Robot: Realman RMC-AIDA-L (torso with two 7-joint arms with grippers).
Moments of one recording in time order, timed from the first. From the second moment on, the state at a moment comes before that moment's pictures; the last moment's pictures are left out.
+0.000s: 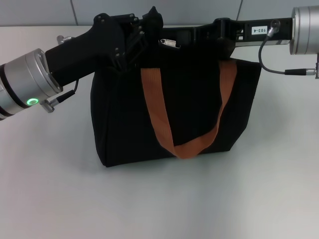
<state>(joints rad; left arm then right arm) -0.65 -2.08 0.73 0.36 1.50 1.69 -1.05 0.77 2.03 -0.85 -0.70 -1.82 -1.55 2.27</state>
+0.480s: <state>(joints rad) -0.65 -2.08 0.73 0.36 1.50 1.70 -1.05 0.79 2.02 -0.85 -0.65 -1.82 -1.53 2.30</state>
